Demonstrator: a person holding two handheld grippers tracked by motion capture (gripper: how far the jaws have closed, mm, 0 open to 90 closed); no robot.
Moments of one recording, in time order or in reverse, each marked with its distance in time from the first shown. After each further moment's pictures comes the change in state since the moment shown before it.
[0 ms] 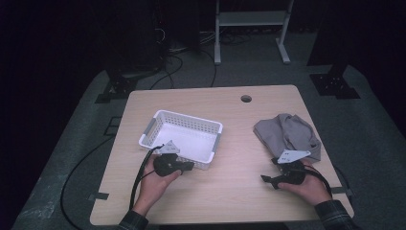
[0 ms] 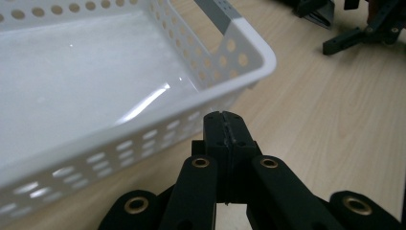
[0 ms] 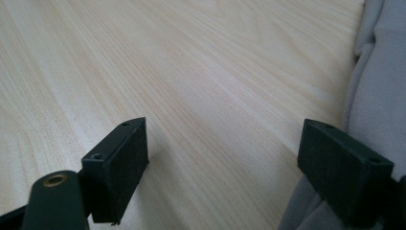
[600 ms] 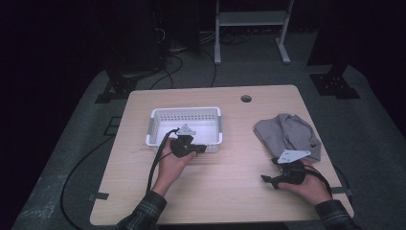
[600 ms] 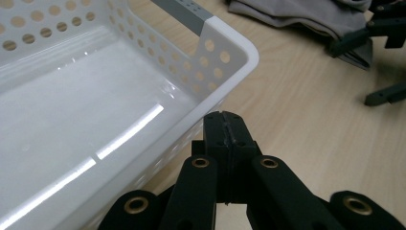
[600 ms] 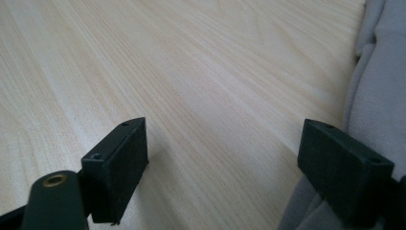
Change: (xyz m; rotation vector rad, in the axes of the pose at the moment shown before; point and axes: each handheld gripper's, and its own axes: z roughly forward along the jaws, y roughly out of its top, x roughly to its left) left arm 0.018 0.049 0.048 -0.013 0.041 0.005; right arm -0.001 0.000 0.000 0.001 0.003 -0.003
